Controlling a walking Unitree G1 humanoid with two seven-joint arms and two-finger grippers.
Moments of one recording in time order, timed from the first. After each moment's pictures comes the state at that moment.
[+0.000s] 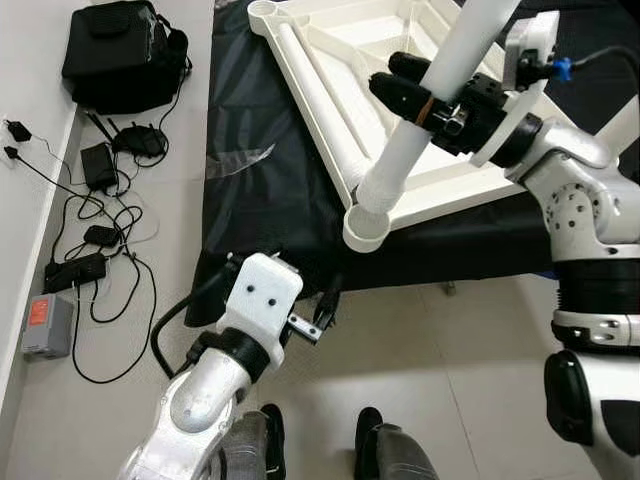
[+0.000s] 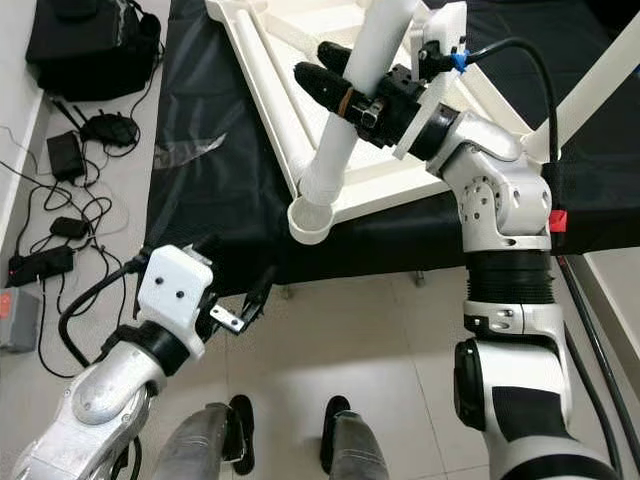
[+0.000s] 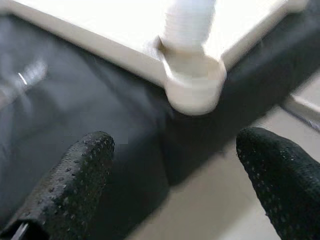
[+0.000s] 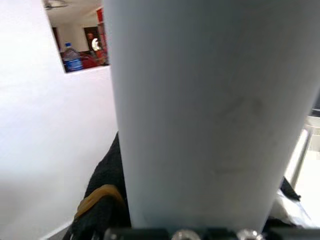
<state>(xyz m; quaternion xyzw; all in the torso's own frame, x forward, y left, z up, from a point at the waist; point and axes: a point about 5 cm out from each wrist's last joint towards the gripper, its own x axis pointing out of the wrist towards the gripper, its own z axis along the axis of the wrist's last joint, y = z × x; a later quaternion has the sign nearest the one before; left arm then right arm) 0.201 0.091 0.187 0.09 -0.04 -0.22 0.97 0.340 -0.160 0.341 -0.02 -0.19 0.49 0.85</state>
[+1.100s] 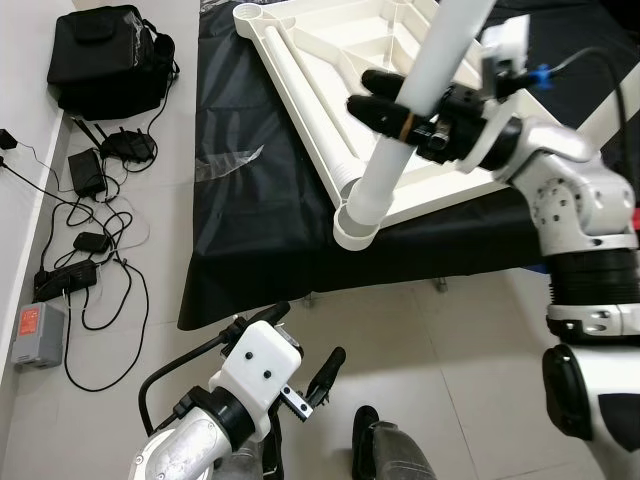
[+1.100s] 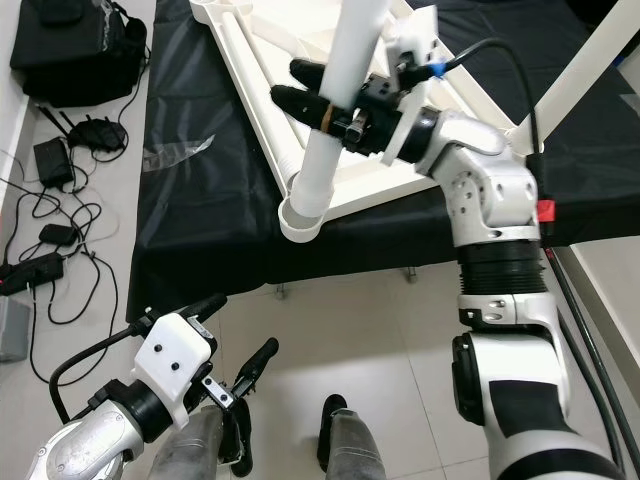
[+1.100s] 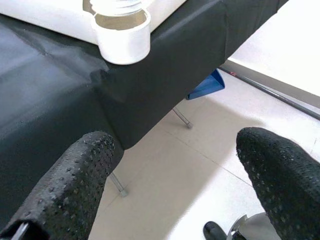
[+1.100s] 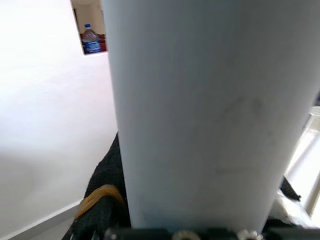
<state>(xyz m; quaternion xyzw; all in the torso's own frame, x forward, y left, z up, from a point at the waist) 0.174 0.092 0.171 0.11 -0.03 -0.29 0.95 0.345 -0.142 0.334 -0.05 -0.17 0.54 0.82</state>
